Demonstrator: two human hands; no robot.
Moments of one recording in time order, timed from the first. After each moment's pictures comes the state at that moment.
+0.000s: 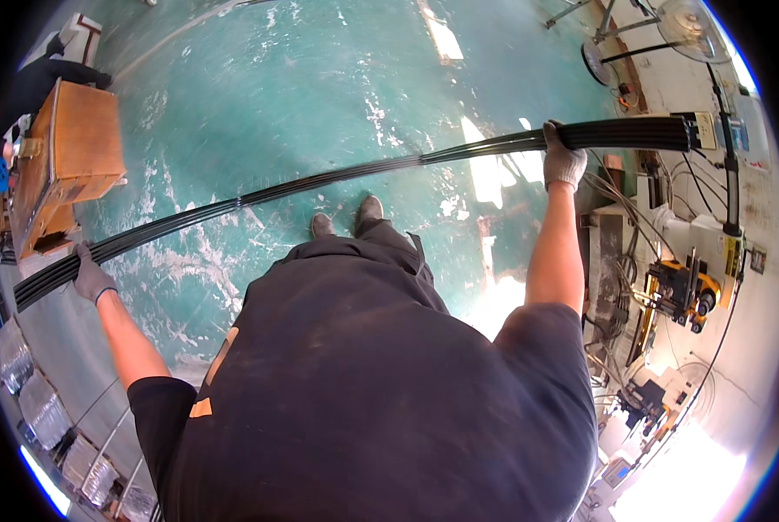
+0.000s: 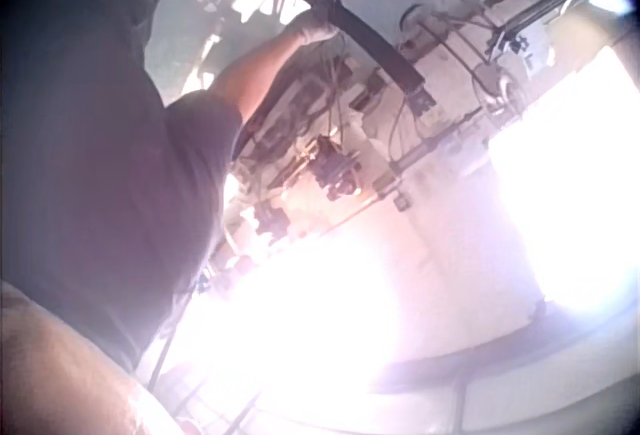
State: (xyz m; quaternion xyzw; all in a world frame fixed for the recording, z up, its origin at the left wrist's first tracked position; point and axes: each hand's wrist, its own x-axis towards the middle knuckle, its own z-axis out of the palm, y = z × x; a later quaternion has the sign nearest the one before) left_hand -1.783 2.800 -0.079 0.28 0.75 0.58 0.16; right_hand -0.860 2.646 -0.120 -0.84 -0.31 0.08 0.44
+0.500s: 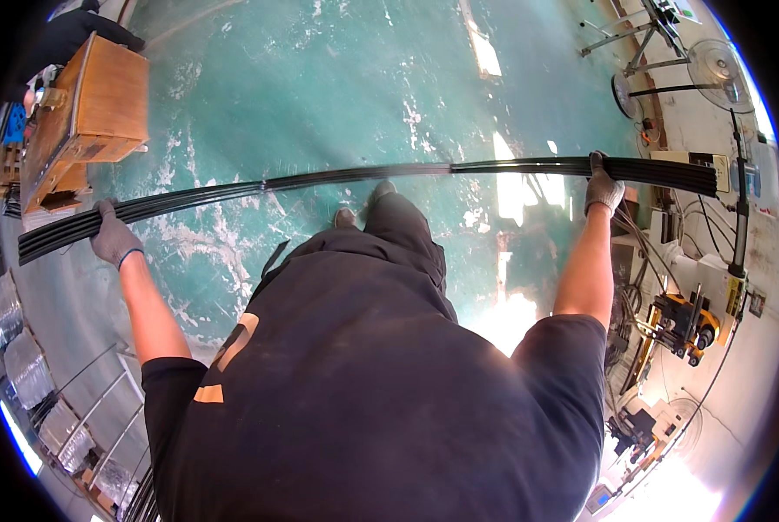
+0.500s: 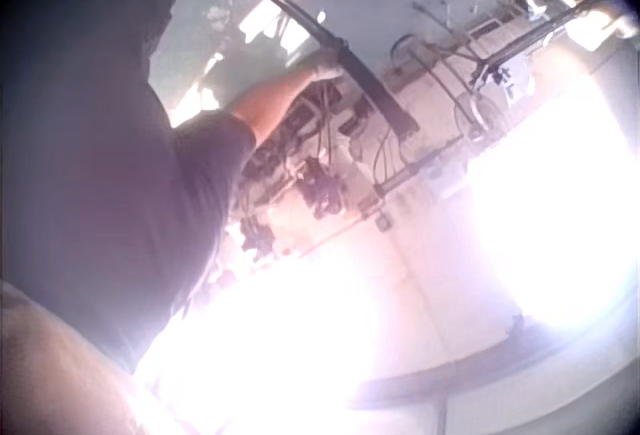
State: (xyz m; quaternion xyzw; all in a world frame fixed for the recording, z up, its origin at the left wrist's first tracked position) left_hand -1.761 2.792 -0.081 0.25 0.73 0.62 0.14; right_hand -0.847 2.650 -0.131 -0.86 -0.28 0.07 0.41
